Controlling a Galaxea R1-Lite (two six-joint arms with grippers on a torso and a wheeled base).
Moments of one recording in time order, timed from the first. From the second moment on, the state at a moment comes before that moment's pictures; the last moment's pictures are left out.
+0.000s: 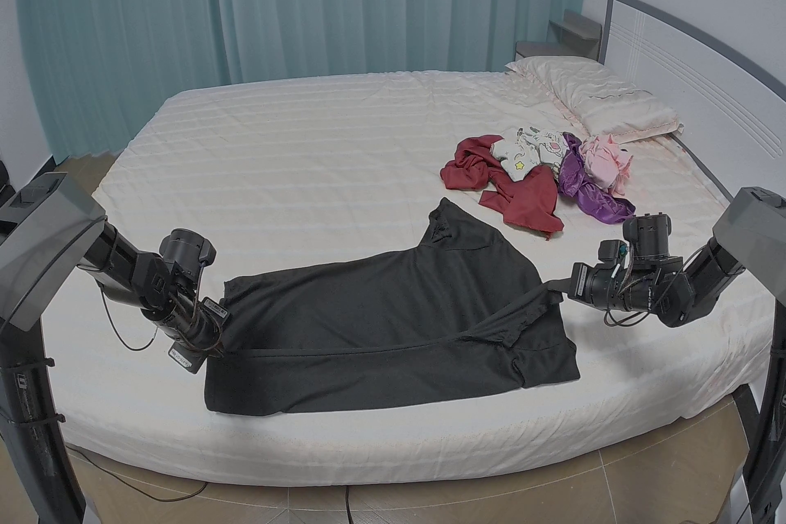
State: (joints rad) left arm -0.07 2.20 -1.14 0.09 0.04 -1.18; right arm 0.11 2.24 -0.99 -0.67 0.40 0.39
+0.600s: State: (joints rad) left arm -0.06 2.27 -1.21 0.14 0.04 -1.18; right arm 0.12 2.32 -1.03 -0.68 0.34 0.46
